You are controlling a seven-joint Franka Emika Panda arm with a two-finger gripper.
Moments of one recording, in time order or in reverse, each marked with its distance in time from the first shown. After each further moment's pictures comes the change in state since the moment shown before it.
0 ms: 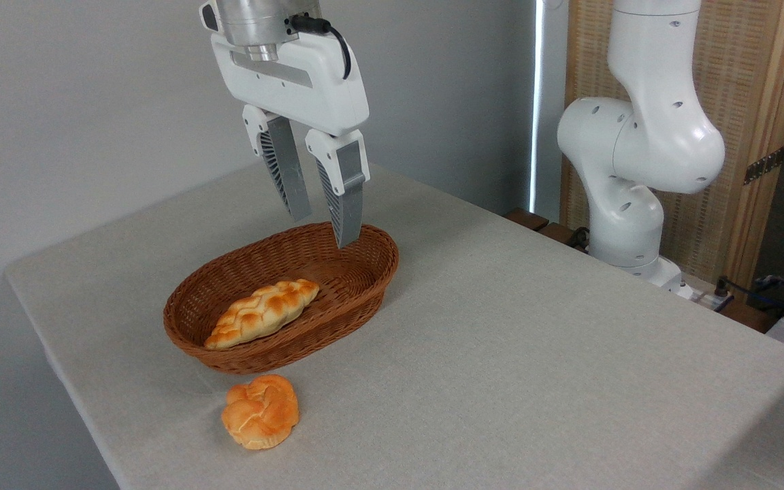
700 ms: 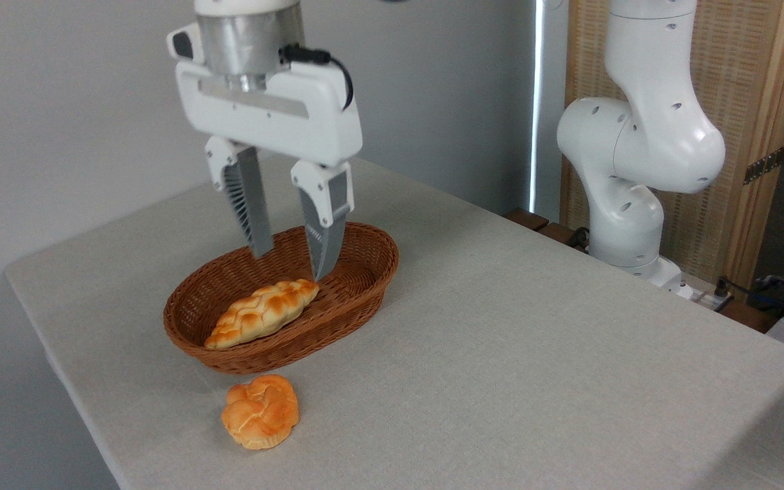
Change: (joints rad) arm 0.017 0.069 0.008 -0.001 -0.017 0.163 -0.233
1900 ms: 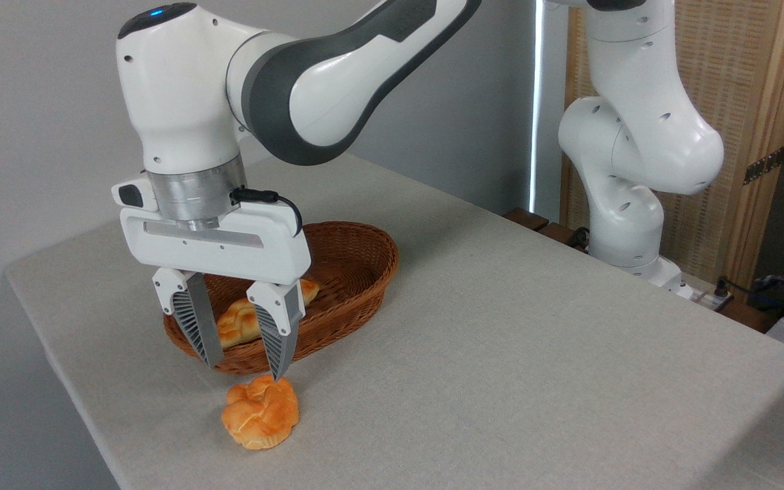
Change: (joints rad) arm -0.057 0.233 -0.016 -0.004 0.101 0.230 -0.323
